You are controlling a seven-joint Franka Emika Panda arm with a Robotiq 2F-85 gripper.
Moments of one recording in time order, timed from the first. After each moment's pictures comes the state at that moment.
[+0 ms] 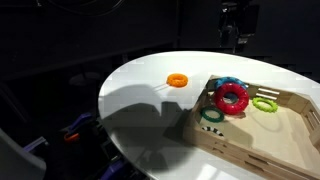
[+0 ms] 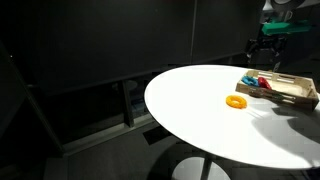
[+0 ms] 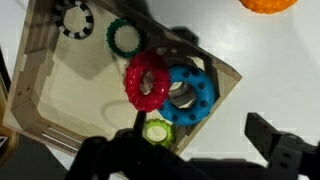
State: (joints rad) arm -0.15 0.17 -0.11 -1.96 -0.13 2.15 0.58
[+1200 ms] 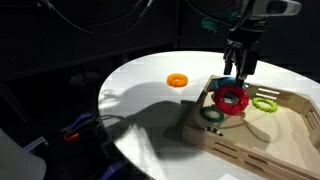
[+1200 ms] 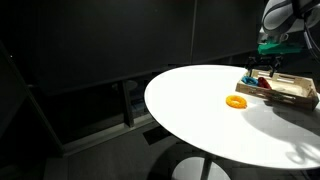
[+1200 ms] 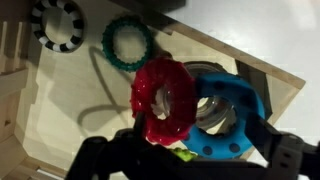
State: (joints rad) arm -0.14 0.33 -0.19 -1.96 -0.05 2.24 0.58
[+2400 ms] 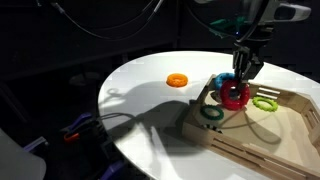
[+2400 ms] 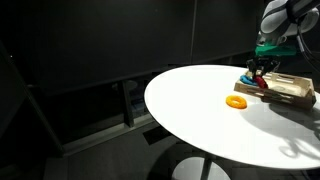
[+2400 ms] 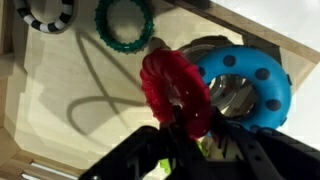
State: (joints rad) arm -0.14 0.39 -0.21 -1.92 -0.02 2.29 0.58
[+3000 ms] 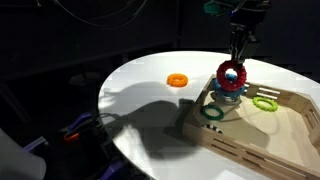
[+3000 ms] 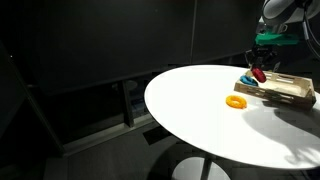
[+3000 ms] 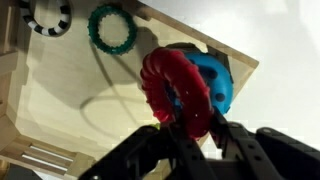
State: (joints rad) arm -0.10 0.29 -0.21 -1.92 -0.02 2.24 0.58
